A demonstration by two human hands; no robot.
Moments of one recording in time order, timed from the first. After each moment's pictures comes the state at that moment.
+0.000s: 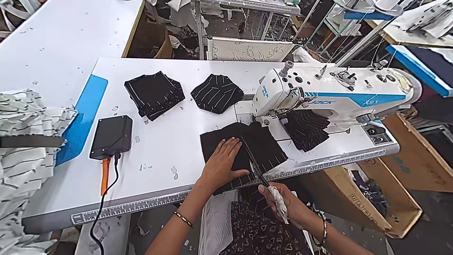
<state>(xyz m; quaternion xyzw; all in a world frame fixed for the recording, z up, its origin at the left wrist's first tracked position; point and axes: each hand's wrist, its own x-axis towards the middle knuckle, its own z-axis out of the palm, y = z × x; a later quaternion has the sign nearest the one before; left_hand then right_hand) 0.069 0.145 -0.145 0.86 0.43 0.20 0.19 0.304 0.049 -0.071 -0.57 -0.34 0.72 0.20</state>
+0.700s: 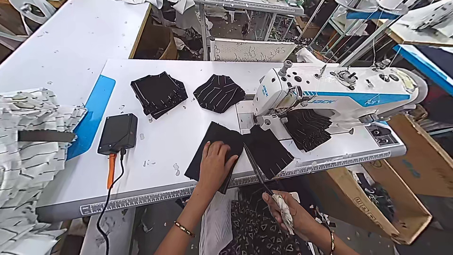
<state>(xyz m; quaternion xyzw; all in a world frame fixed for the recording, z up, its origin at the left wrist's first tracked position) 0.064 0.125 -0.142 0.76 0.56 0.31 0.14 0.313 0.029 -0.069 -0.57 -0.31 0.74 0.18</state>
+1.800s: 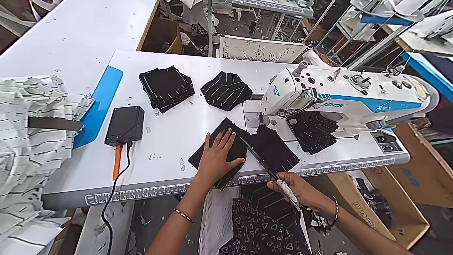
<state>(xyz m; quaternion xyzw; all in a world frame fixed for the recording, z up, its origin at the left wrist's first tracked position) 0.049 0.143 -0.136 0.79 0.57 0.11 0.20 0.332 0.092 -0.061 -0.60 -0.46 0.66 0.04</state>
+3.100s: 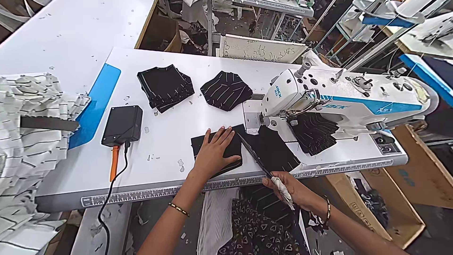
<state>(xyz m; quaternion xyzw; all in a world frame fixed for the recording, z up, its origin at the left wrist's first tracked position) 0.035 0.158 -0.140 0.81 0.53 0.16 0.20 0.315 0.094 -0.064 -0.58 -0.42 0.69 0.07</state>
